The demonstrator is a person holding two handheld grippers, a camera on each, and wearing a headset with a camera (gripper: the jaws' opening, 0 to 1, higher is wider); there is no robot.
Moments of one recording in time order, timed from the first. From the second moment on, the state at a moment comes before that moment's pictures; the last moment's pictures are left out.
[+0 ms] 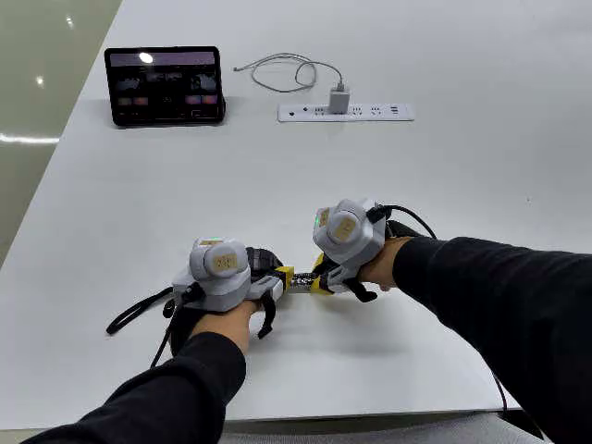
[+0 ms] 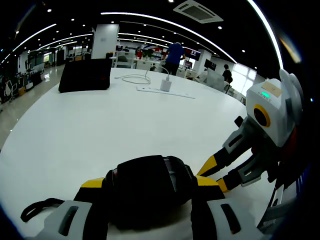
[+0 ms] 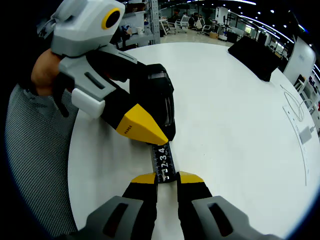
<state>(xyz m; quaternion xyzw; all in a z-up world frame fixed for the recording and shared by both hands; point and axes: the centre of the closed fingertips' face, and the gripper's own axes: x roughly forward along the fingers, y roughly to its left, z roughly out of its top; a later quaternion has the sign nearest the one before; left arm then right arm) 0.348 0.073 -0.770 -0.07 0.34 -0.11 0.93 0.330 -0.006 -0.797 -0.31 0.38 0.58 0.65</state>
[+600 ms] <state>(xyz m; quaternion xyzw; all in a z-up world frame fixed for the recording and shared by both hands) 0.347 0.073 -0.770 -0.07 0.34 -0.11 0.93 0.330 0.009 -0.797 -0.30 0.37 0.58 0.66</state>
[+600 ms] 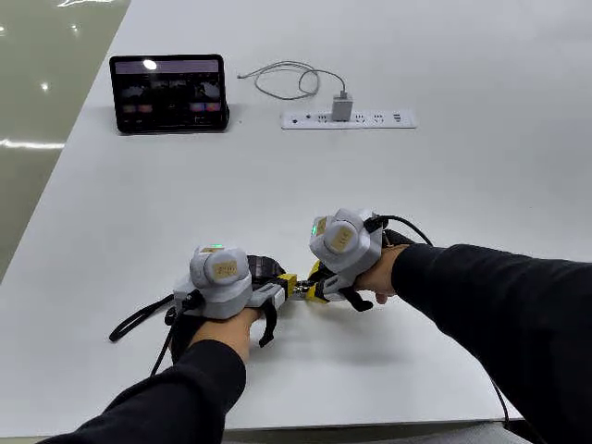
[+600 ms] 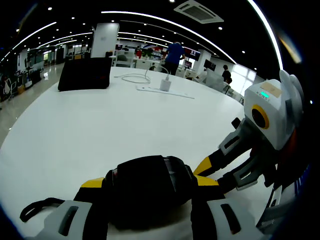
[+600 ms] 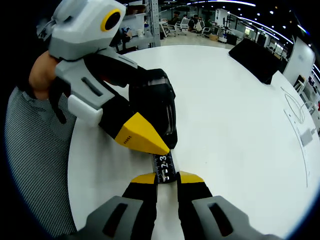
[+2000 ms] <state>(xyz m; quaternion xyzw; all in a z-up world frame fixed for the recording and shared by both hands) 0.346 0.073 -0.769 -0.09 0.34 -0.12 0.93 0.326 0.034 -0.795 -0.30 0.34 0.61 0.65</state>
